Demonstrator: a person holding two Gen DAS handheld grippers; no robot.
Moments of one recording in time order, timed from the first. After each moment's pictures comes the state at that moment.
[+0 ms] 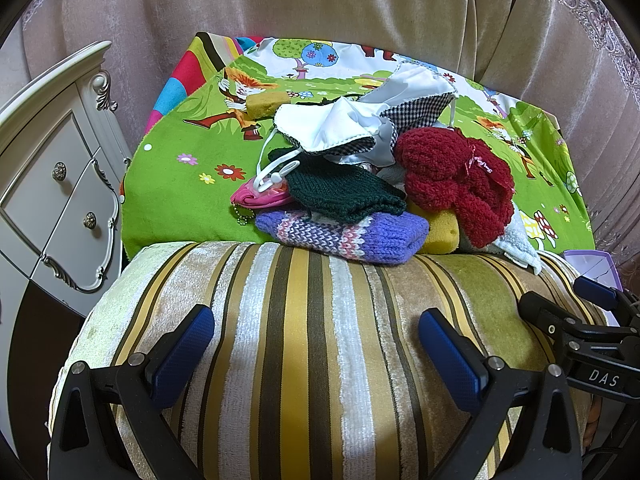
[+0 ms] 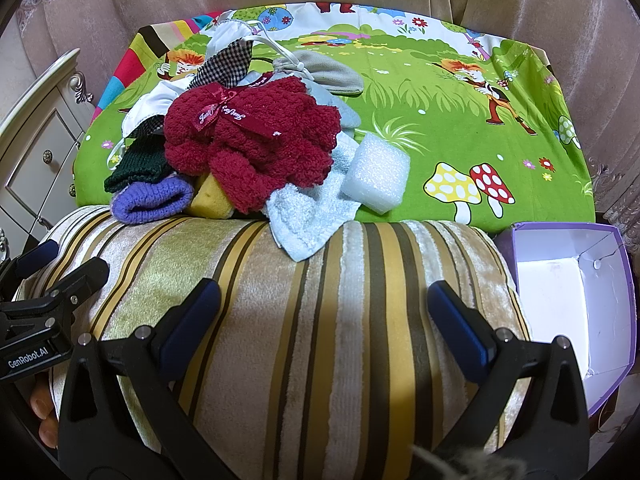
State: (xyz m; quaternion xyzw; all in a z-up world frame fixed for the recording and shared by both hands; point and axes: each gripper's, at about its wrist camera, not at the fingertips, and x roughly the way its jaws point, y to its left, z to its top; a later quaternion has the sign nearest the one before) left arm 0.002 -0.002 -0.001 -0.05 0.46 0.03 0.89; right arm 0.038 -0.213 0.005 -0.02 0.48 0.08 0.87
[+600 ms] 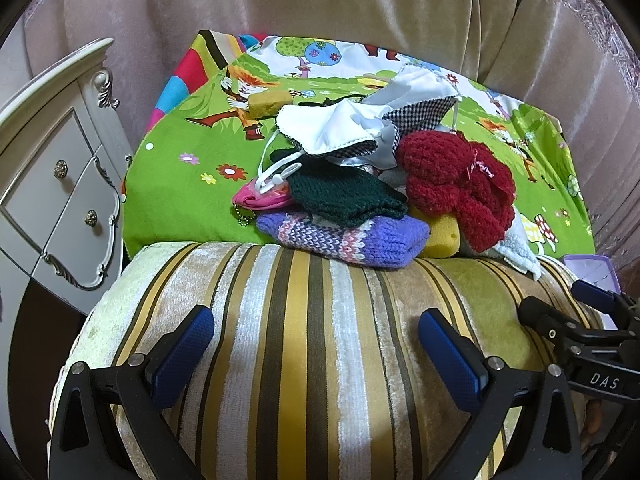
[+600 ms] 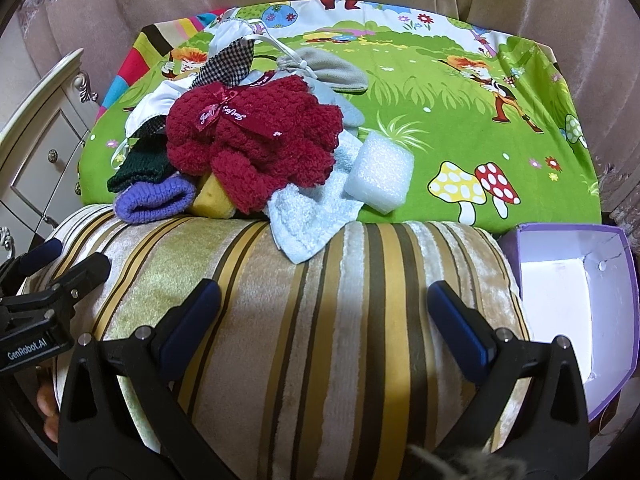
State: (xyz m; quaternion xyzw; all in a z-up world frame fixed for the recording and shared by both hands) left arm 0.007 0.003 -0.001 -0.07 0.46 0.03 0.89; right arm 0.045 -0.216 0.004 -0.02 0.49 0.09 0.87
